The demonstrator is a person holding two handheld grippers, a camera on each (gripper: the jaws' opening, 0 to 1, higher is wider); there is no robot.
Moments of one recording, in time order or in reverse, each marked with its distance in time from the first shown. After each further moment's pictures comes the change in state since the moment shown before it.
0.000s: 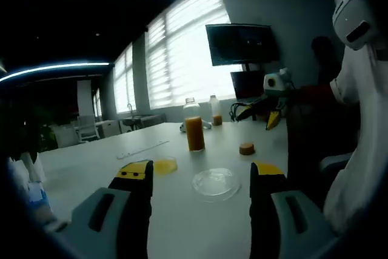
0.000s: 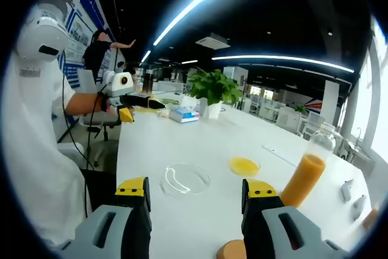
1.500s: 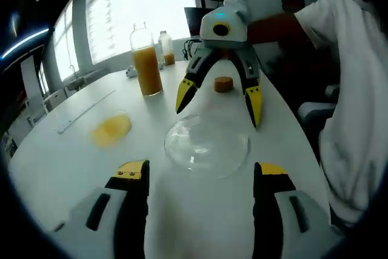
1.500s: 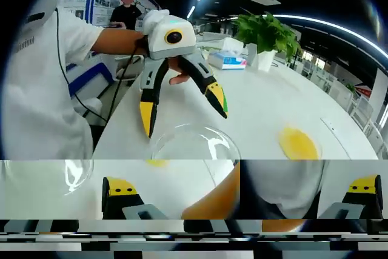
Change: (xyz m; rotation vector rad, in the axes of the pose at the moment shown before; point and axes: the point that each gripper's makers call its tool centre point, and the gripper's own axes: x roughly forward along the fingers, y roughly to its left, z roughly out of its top) left arm 0.092 -0.014 -0.106 0.035 0.375 -0.411; right arm 0.116 0.020 -0.074 -0.084 0.326 0.358
